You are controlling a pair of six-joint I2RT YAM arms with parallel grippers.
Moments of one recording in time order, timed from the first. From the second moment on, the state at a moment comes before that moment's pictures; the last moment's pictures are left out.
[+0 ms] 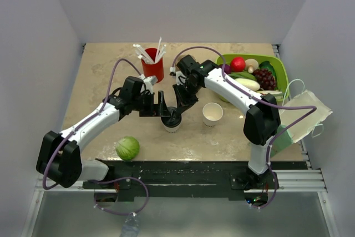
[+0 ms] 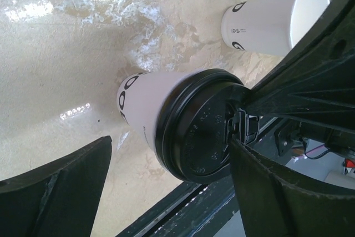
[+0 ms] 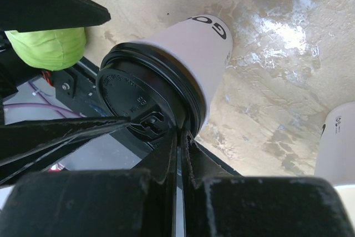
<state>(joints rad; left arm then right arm) -0.45 1.32 0.90 -0.41 0.43 -0.48 0.68 1.91 1.74 -1.08 -0.38 0.32</state>
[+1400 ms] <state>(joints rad) -0.44 1.33 0.87 -0.38 0.45 -0.48 0.66 1.91 1.71 -1.05 -0.38 0.35</state>
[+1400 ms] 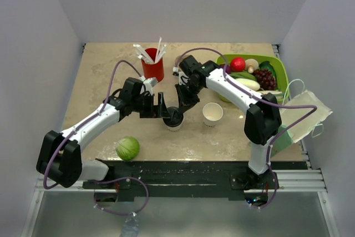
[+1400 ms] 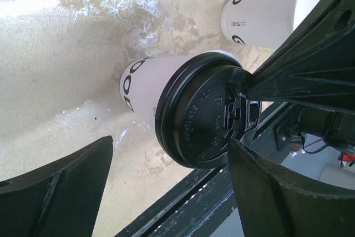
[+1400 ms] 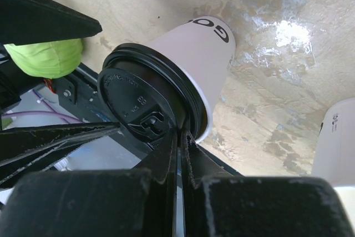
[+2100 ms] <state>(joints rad) -0.44 1.37 0.90 -0.39 0.47 -0.48 0.66 1.89 1.70 -1.05 -0.38 0.35</state>
